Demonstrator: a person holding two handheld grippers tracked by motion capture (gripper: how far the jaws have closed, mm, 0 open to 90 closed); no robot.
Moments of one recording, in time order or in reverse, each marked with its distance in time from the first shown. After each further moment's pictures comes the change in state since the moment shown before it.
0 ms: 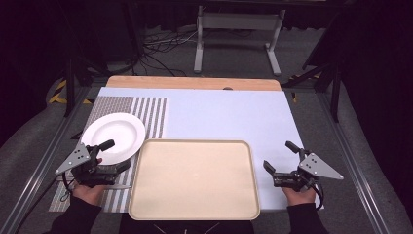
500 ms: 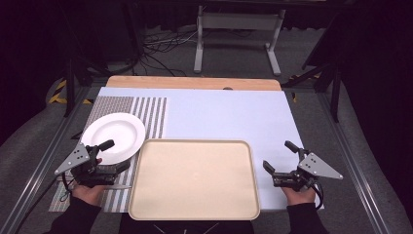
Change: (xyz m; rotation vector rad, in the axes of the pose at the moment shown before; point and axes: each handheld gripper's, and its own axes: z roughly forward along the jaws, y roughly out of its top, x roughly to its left) left arm 0.000 0.000 -0.002 -0.010 0.001 -0.005; right arm 0.000 0.001 0.001 0.001 0.012 -0.011
